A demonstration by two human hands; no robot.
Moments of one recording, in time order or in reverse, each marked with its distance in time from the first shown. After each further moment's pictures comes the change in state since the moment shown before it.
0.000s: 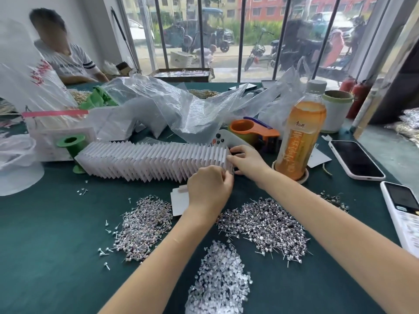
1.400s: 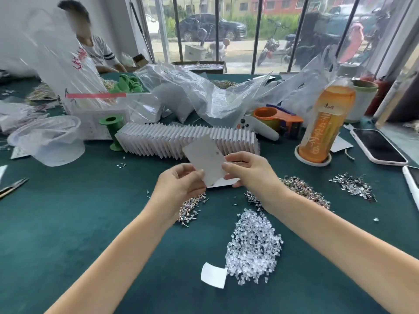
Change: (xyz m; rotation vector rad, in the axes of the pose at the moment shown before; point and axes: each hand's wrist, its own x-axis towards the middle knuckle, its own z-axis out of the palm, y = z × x) left_hand -0.067 -0.090 -0.092 -1.218 -0.223 -0.537; right_hand -0.126 -0.029 0.061 0.201 -0.142 -0.095
